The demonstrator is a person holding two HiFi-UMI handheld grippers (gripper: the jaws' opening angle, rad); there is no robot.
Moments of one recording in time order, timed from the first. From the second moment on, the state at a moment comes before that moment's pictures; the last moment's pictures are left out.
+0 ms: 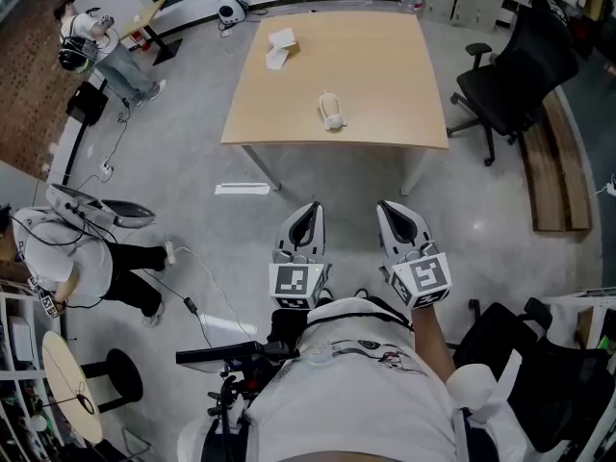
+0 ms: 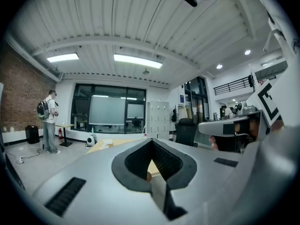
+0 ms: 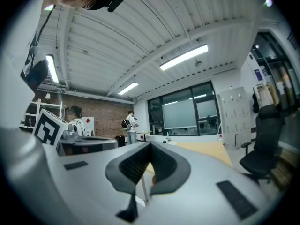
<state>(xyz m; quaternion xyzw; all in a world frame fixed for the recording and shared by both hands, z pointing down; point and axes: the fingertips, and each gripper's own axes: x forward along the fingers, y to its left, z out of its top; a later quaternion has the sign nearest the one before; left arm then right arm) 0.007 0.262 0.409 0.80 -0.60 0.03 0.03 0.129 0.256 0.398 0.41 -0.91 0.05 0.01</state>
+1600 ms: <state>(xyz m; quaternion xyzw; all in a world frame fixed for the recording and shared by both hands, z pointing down) -0.053 0.048 0.435 0.82 -0.57 0.05 0.06 0.048 0.049 0.421 0.42 -0.90 0.09 0.02</state>
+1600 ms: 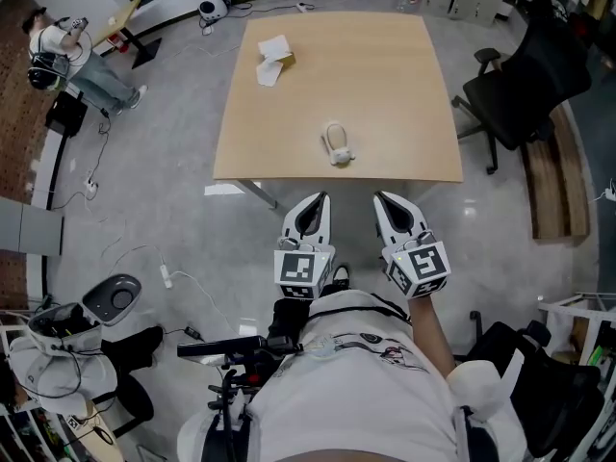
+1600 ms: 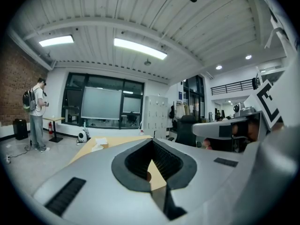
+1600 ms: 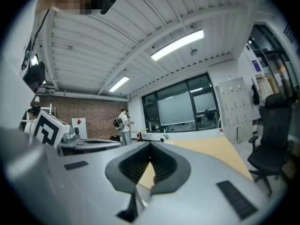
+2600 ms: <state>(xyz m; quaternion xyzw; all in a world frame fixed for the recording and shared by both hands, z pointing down) -0.056 -0.007 0.470 0.82 -0.56 0.07 0.10 0.042 -0.010 0.452 0.42 -0.90 0.13 0.05</state>
